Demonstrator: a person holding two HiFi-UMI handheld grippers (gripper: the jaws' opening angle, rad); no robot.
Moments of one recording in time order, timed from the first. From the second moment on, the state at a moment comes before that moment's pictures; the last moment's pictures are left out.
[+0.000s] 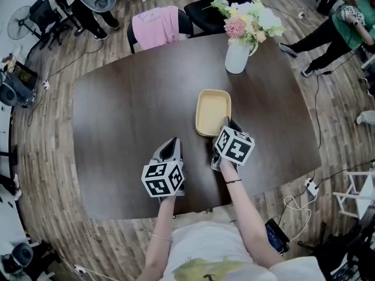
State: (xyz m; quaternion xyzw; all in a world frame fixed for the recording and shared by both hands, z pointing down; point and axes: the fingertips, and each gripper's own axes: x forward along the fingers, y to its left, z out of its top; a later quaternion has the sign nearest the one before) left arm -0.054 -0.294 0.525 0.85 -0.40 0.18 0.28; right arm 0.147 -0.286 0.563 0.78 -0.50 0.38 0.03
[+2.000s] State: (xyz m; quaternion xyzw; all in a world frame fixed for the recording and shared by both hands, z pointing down) left arm -0.092 -0.249 0.381 0.89 -0.46 0.04 0.08; right arm 0.100 -0.226 0.393 0.58 -0.80 0.15 -0.05
